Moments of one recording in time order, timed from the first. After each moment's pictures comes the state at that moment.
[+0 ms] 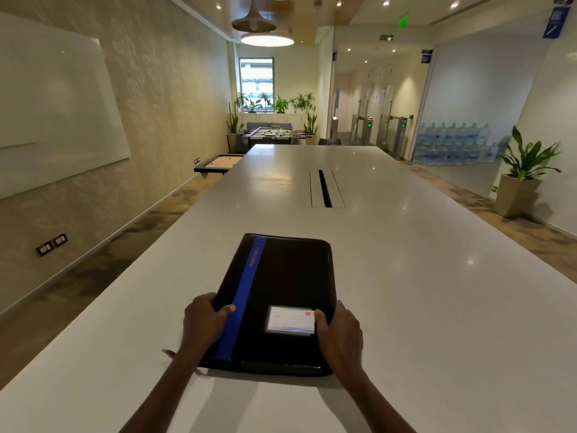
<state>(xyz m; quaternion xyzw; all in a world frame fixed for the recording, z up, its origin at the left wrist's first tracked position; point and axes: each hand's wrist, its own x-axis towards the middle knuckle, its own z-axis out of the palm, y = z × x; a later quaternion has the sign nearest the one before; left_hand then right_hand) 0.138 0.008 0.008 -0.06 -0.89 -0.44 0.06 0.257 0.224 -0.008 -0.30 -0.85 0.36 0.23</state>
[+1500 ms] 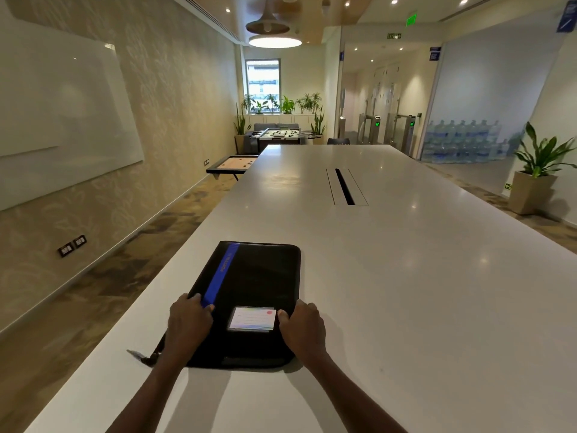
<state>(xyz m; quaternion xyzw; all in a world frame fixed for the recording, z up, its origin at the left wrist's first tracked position) 0.091 -0.108 -0.009 -0.05 -0.96 -0.24 0.10 0.190 0.092 -0.018 -0.25 -0.90 0.33 0.14</state>
